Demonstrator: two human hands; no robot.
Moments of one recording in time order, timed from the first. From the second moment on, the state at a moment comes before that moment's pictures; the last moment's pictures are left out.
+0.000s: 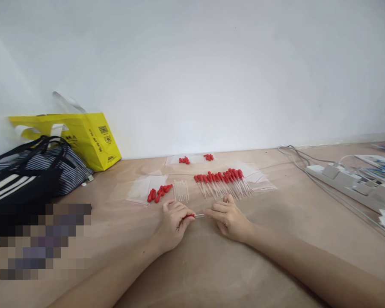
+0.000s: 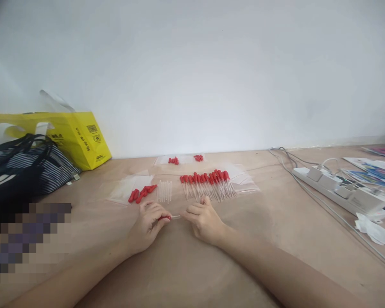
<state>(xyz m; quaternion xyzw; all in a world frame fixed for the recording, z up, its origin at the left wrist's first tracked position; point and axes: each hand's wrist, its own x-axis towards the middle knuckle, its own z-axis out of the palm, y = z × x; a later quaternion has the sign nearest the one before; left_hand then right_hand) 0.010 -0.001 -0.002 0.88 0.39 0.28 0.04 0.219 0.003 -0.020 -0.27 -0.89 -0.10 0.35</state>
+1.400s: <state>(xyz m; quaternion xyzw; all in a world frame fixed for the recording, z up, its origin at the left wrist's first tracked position) 0.004 0.006 -0.001 0.89 0.36 0.28 0.02 0.210 0.005 -0.012 -0.33 -0.90 0.07 0.28</state>
